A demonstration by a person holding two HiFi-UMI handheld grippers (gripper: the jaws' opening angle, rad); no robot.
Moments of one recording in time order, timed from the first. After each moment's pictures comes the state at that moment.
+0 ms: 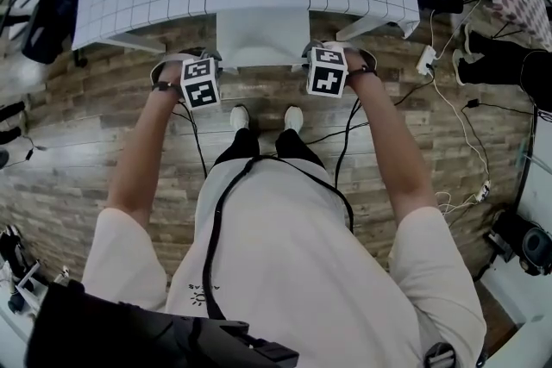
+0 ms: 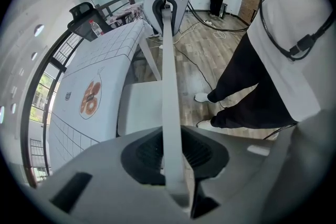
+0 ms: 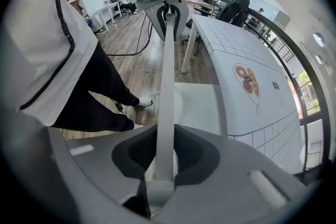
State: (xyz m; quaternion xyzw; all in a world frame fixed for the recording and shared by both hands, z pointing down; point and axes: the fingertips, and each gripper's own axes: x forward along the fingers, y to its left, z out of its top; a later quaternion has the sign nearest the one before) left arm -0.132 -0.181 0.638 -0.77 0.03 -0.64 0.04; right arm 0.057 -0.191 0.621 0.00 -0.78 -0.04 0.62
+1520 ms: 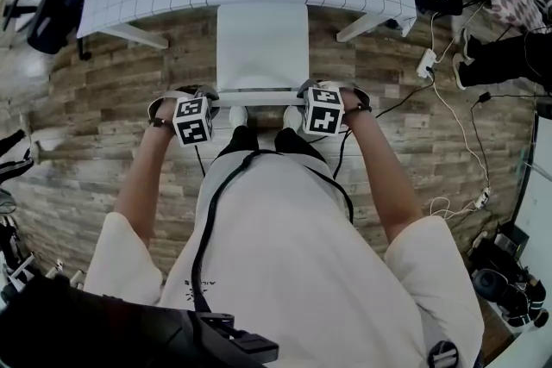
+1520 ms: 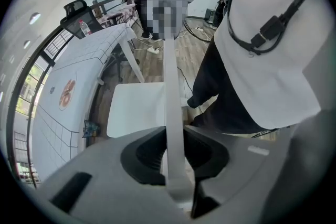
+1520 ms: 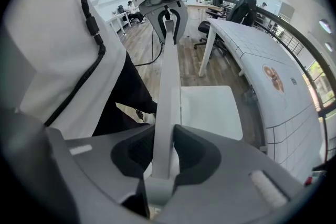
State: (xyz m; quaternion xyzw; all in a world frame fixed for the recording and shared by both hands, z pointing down) left arm -0.130 -0.038 0.635 -0.78 0.00 -0.62 -0.01; right arm 0.061 -0.050 0.619 -0.05 -0.80 0.01 0.60
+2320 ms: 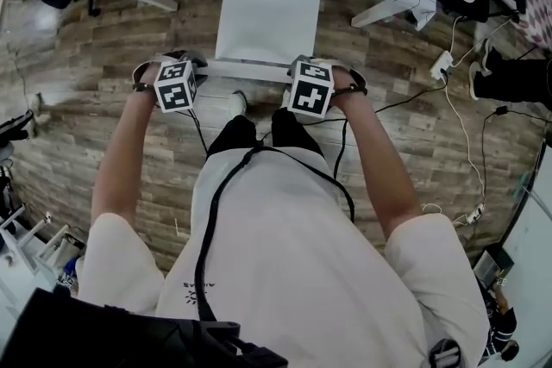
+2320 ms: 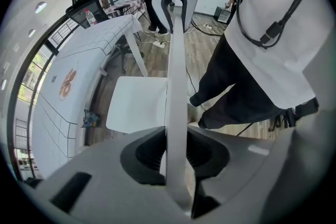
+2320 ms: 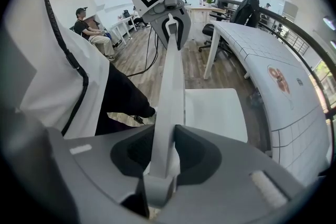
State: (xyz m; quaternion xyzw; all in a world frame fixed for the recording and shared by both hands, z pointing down) left arm -0.118 -0.040 0.651 -0.77 0.03 -0.64 -0.04; right arm 0.069 -0.048 0.624 -0.08 -0.81 0.02 0.58
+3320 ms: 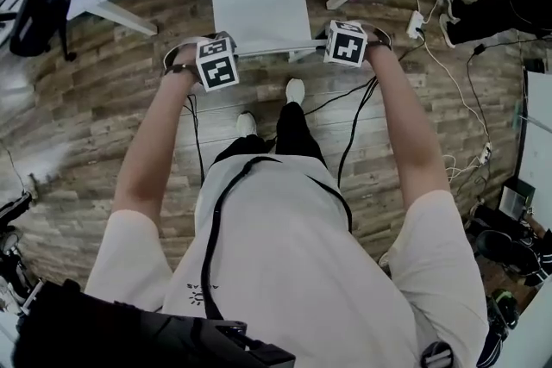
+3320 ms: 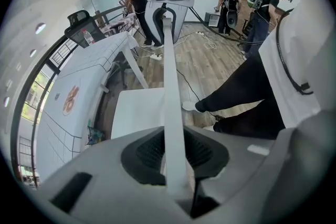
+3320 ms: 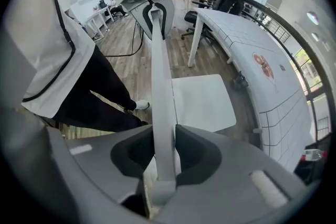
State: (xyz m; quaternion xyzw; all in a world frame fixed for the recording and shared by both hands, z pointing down) left arm -0.133 -0.027 0.645 -0.81 0.02 -0.59 0.02; right arm 0.055 -0.041 0.632 0.02 -0.77 0.03 0.64
